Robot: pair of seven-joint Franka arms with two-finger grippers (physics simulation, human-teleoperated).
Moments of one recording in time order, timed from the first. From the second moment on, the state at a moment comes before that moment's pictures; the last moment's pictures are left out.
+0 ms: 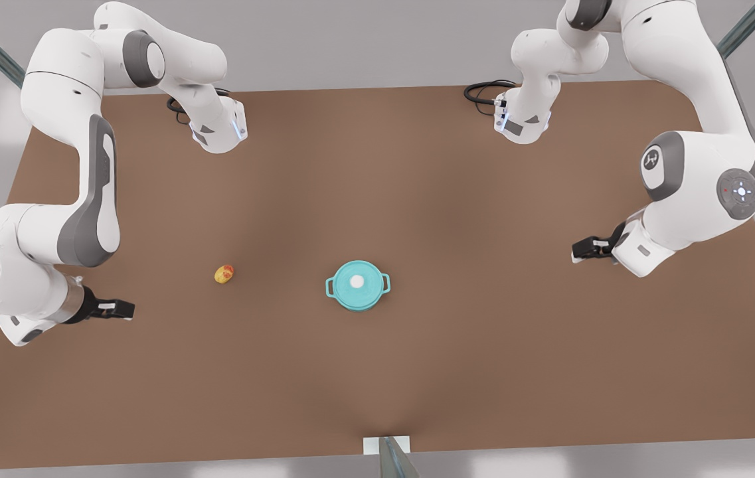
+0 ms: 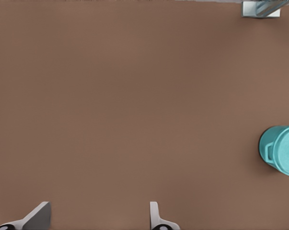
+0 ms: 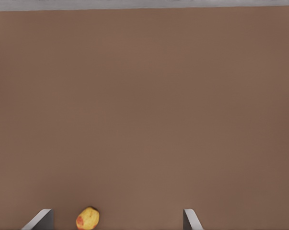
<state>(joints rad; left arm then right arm) -0.13 0.27 0.08 -1.45 -0.15 1.67 -0.01 -0.05 0.52 -0.01 -1.20 -0.02 1.69 -0.02</state>
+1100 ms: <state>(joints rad) -0.79 1.00 -0.06 -0.92 0.20 2.14 -0.86 0.07 0.14 0.01 -2.24 -0.12 2.30 0.43</state>
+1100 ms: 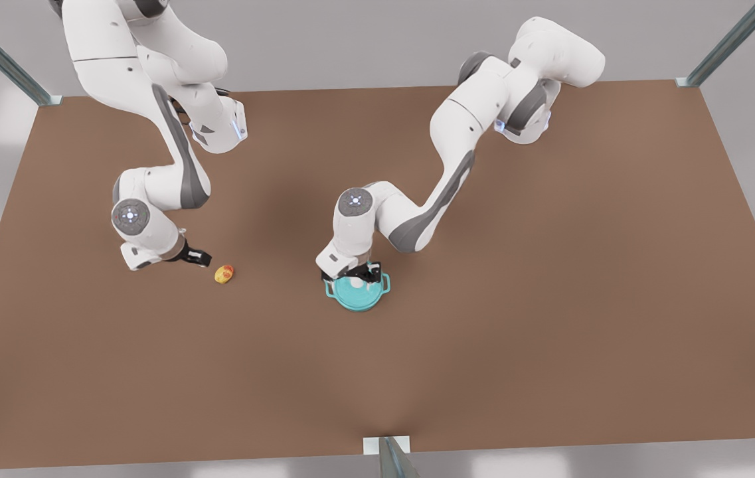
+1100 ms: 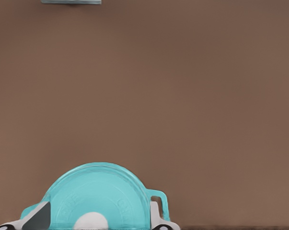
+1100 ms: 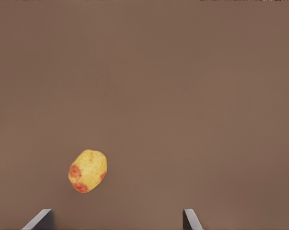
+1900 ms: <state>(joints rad) -0.79 1.05 -0.06 -0.94 0.24 2.11 -0.98 0.10 0.35 0.01 -2.25 -0.07 2.56 0.75</state>
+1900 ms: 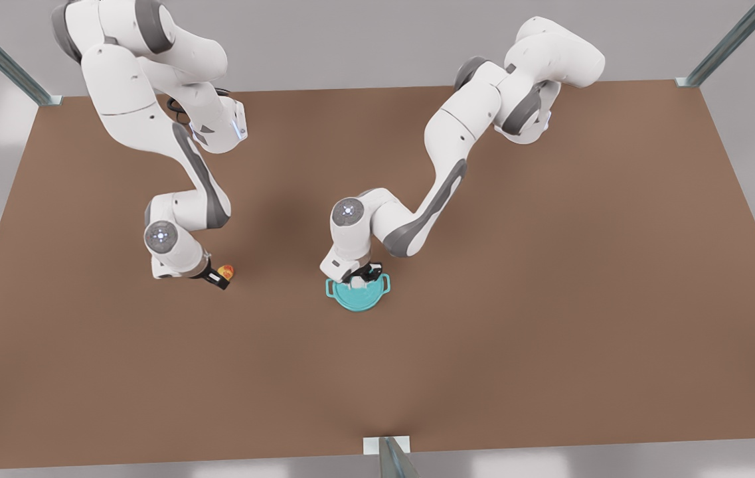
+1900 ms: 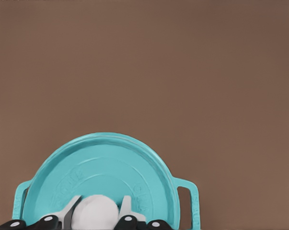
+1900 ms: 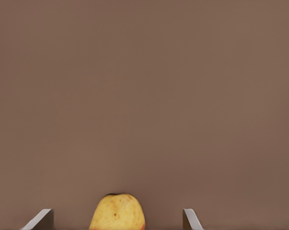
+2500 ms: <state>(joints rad) -0.27 0.97 -0.06 -0.93 0.14 2.08 -0.70 0.12 0.41 0.01 -2.27 -0.07 2.60 0.82</state>
